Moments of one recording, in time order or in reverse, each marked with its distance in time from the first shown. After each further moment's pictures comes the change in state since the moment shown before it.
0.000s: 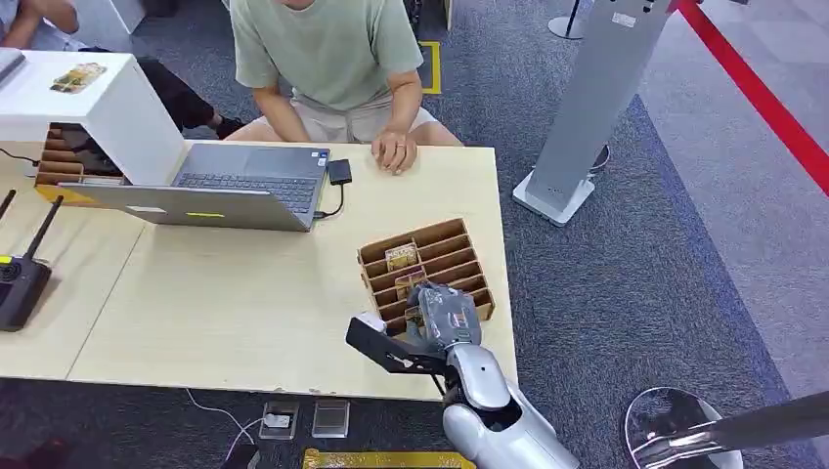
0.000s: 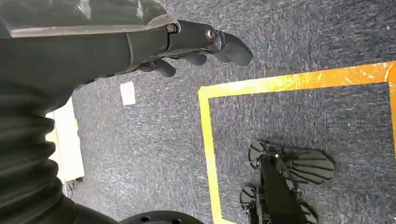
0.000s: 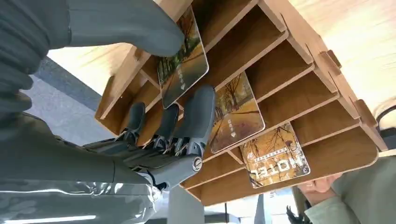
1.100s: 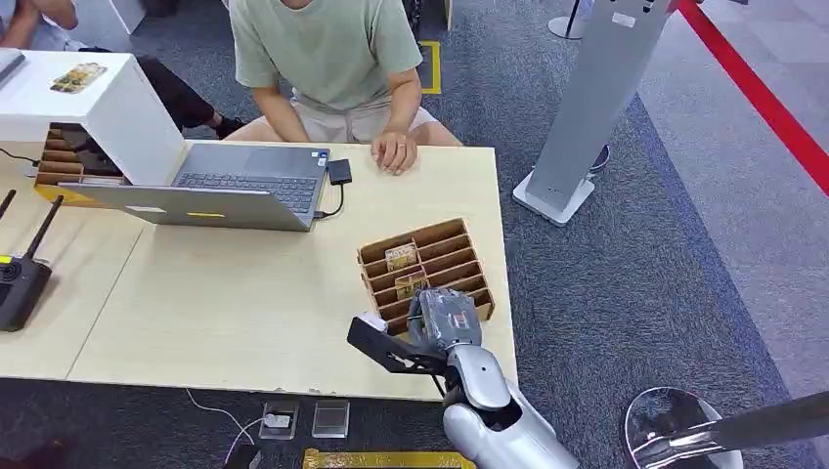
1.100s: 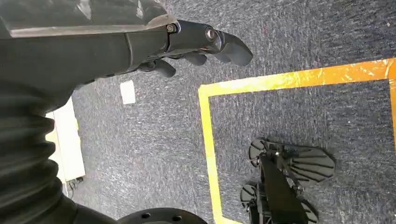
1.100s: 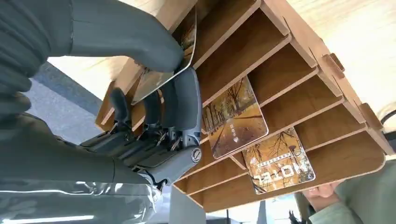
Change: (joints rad) left arm 0.000 -0.004 -0.001 0.000 0.000 -0.003 0.000; right arm 0.000 0.000 0.000 0.010 -0.020 -0.006 0.000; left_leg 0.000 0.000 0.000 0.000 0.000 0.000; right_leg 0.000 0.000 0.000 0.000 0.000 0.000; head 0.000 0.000
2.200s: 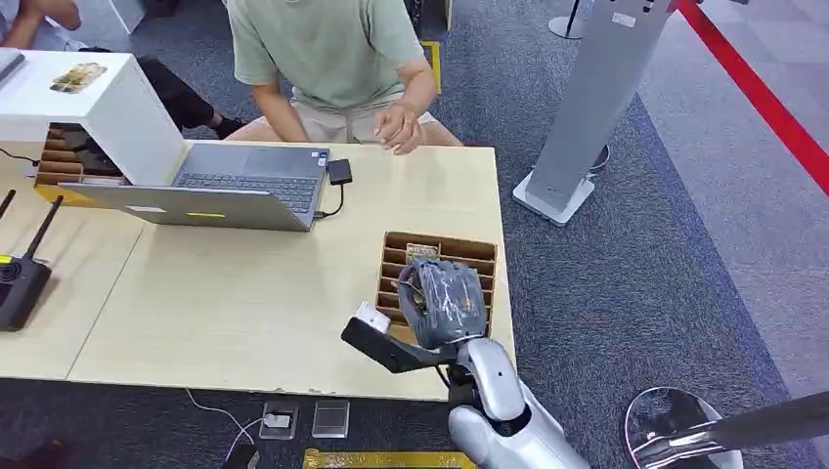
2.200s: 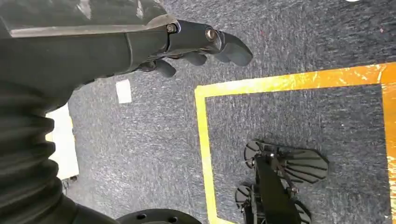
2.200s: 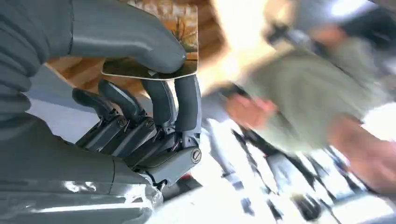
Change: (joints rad) left arm 0.003 0.000 0.000 0.000 0.016 0.013 -0.026; right arm 0.024 -0.041 -0.019 -0.206 0.054 -0.276 -0.243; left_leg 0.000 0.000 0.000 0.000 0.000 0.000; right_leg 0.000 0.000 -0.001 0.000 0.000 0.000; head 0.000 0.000
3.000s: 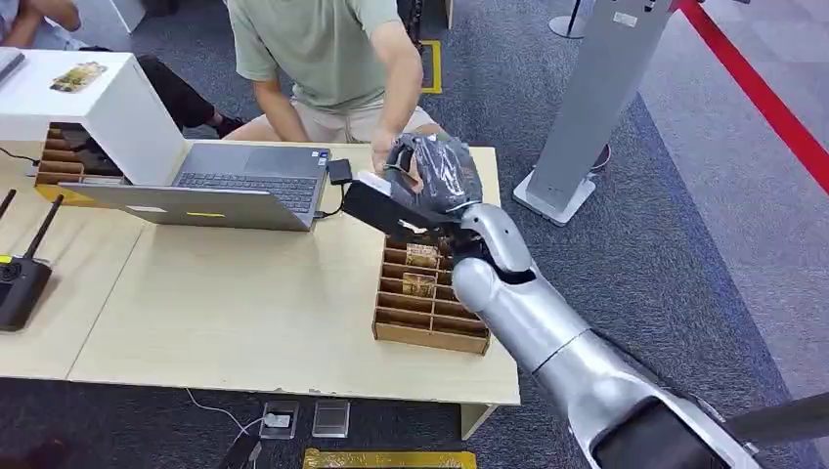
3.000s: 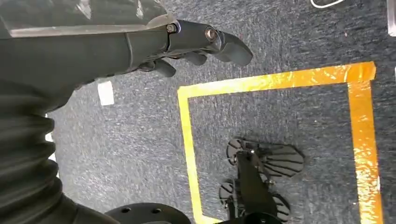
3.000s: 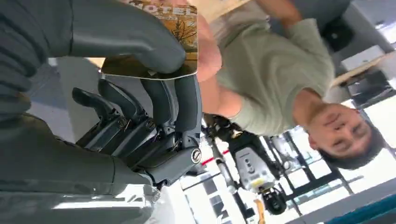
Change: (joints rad) left arm -0.015 0.000 -0.008 0.000 0.014 -0.006 -0.062; right arm -0.553 0.159 -0.005 0.580 -0.377 0.048 -0.224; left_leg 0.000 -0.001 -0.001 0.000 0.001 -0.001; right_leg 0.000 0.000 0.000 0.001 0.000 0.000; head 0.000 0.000
